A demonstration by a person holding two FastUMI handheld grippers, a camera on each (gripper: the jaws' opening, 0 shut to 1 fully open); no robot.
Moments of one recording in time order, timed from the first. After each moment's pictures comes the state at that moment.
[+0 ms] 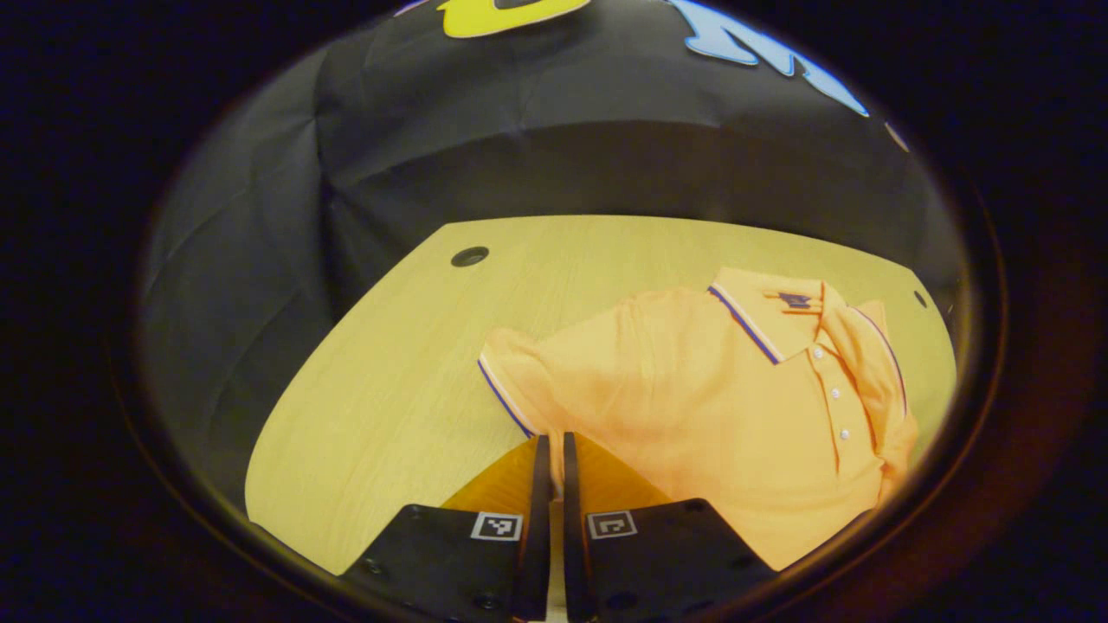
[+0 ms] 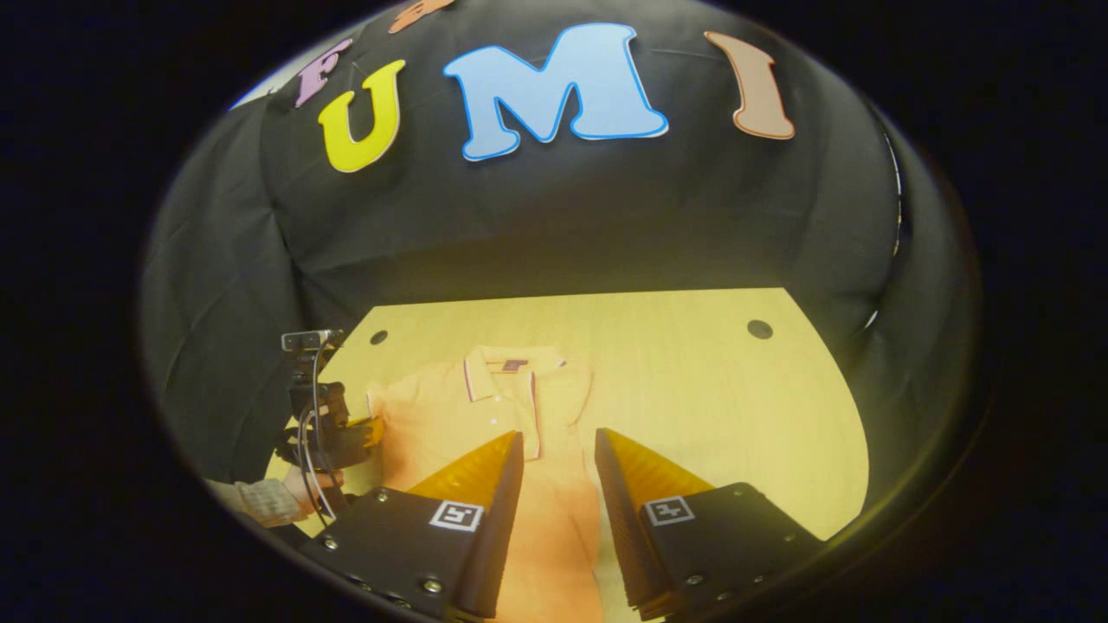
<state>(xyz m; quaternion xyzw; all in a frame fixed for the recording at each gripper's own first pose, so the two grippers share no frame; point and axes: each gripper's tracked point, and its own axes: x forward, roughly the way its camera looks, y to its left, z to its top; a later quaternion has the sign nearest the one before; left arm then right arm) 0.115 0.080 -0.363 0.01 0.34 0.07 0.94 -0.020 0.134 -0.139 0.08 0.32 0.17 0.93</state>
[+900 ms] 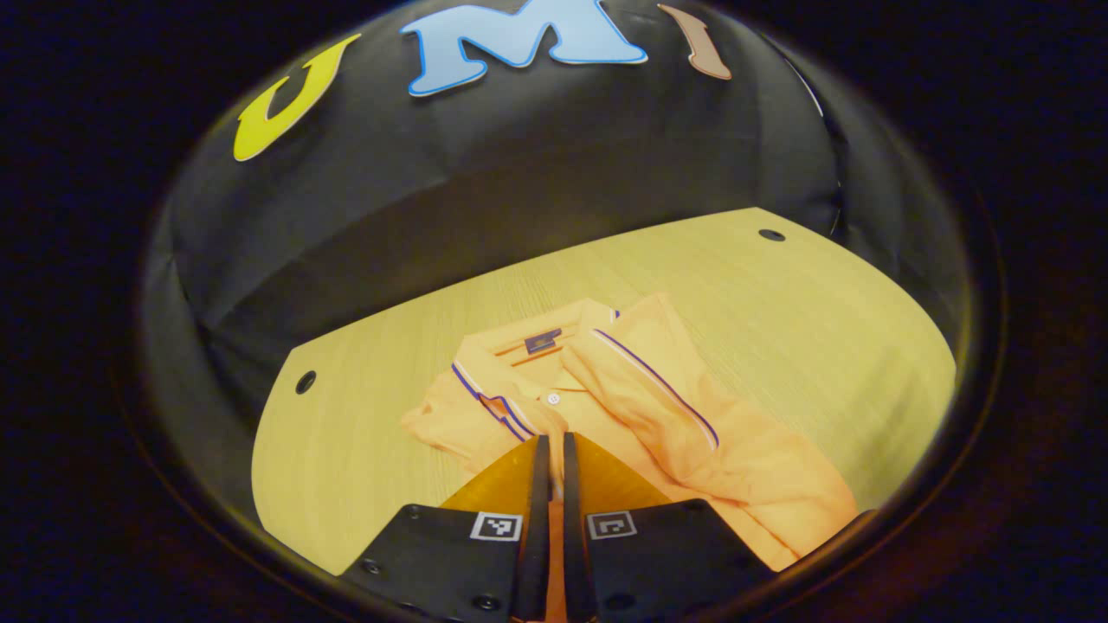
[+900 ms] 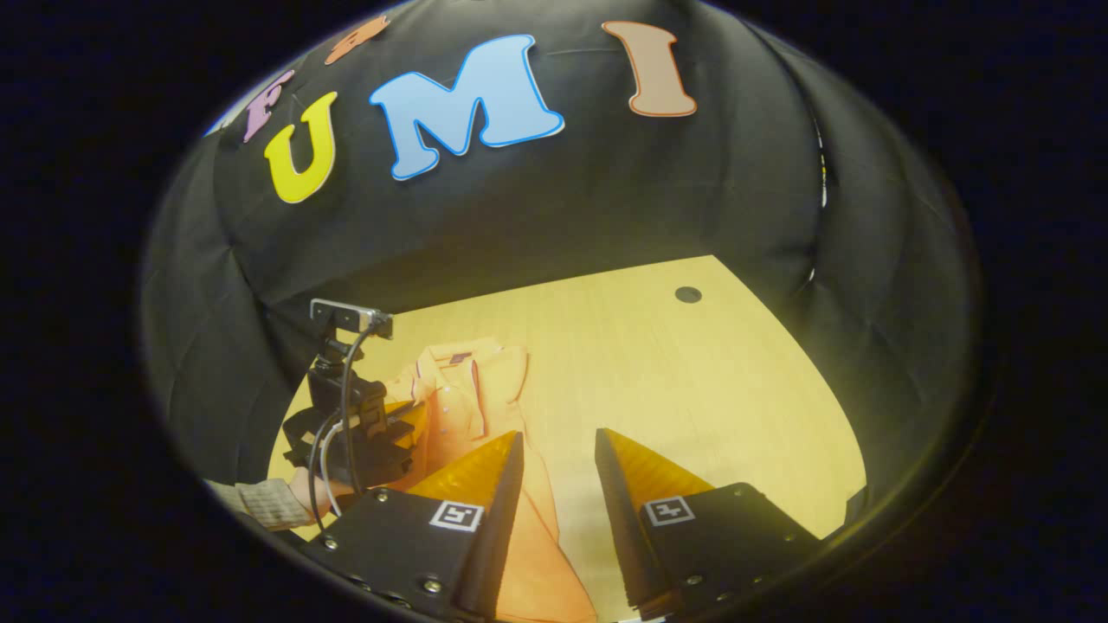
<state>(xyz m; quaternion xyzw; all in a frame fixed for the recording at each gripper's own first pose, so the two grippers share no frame) 0.110 -0.130 -0.339 0.14 0.31 -0.14 0.93 -0.023 0.122 -0.137 0.13 0.33 0.08 0.93</state>
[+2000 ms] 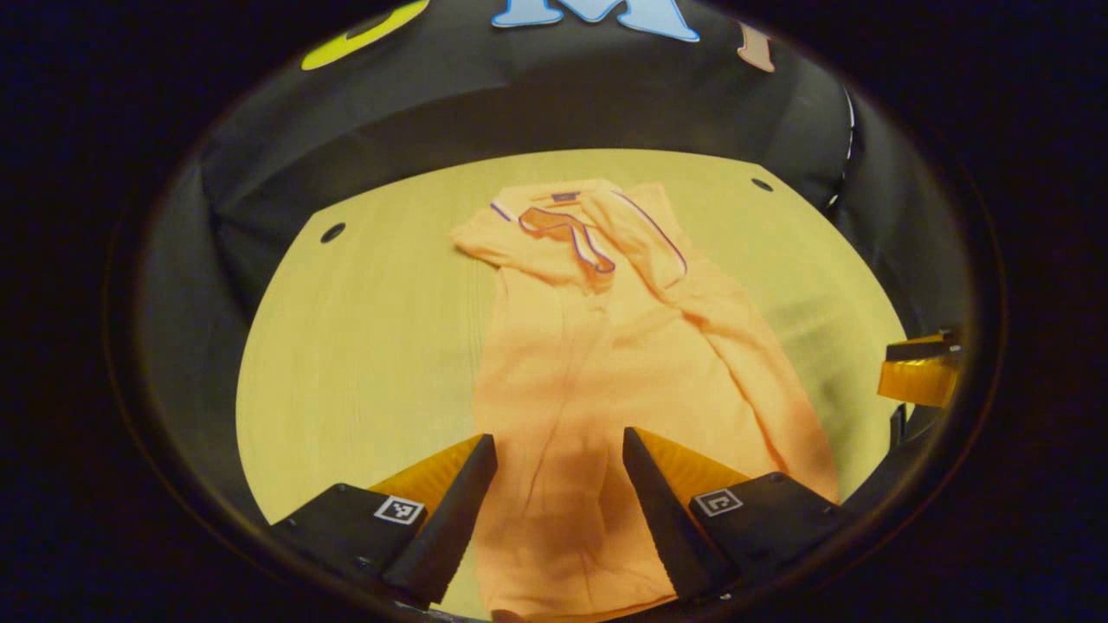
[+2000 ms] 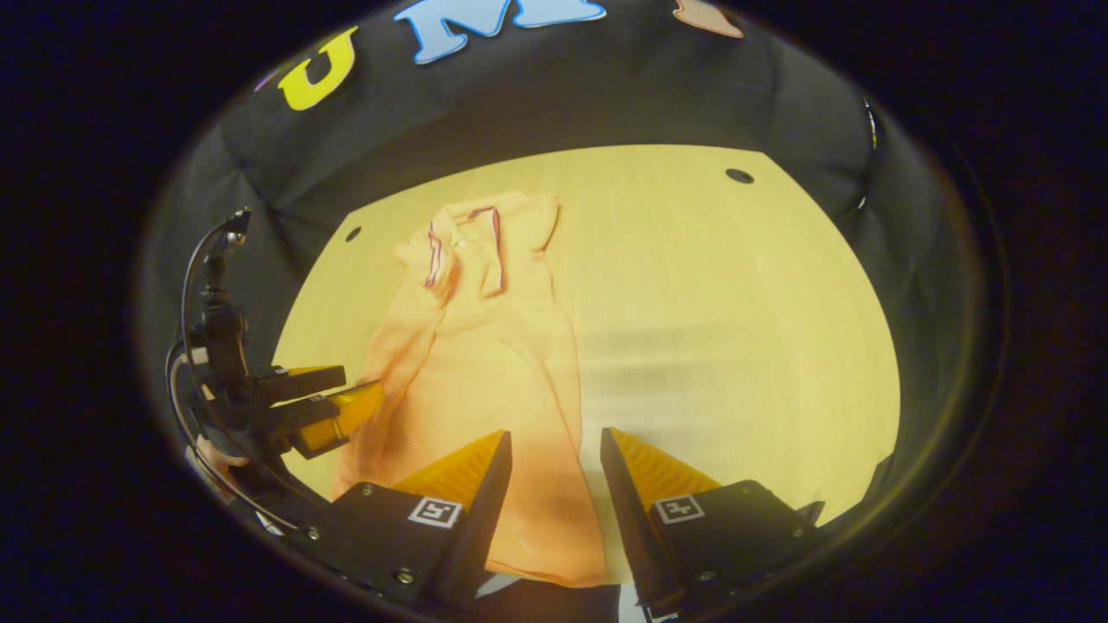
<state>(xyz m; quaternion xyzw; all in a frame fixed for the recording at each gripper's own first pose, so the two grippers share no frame) -0.079 -0.053 -0.349 0.04 0.48 -0.12 0.87 -0.107 0.180 -0.248 0.08 0.52 0.17 0.83</state>
